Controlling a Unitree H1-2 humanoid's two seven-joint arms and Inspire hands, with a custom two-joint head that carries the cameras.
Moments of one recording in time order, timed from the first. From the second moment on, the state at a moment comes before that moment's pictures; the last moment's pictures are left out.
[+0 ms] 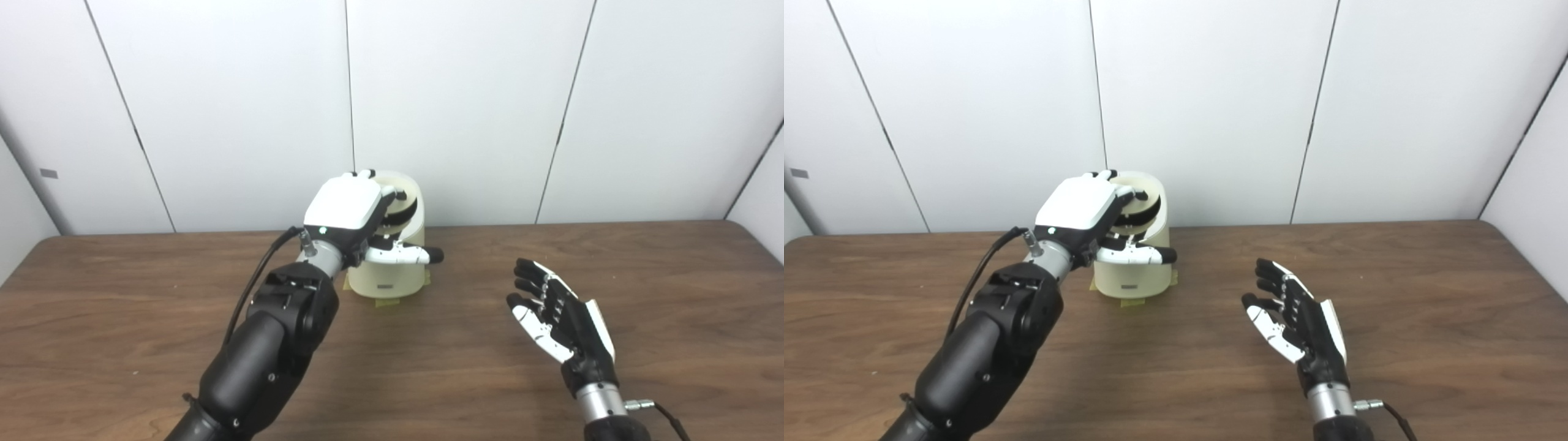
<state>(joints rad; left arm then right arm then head) -0.64 0.19 -0.46 -0.03 1.07 0.37 -0.39 -0.07 -0.07 -0.03 -0.10 -0.10 0.04 -0.04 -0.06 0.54</state>
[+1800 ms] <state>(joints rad) -0.59 0.21 -0.44 0.03 1.06 0.31 -0.30 -0.07 -0.06 -0.02 -0.11 -0.12 0.08 -0.04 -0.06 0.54</state>
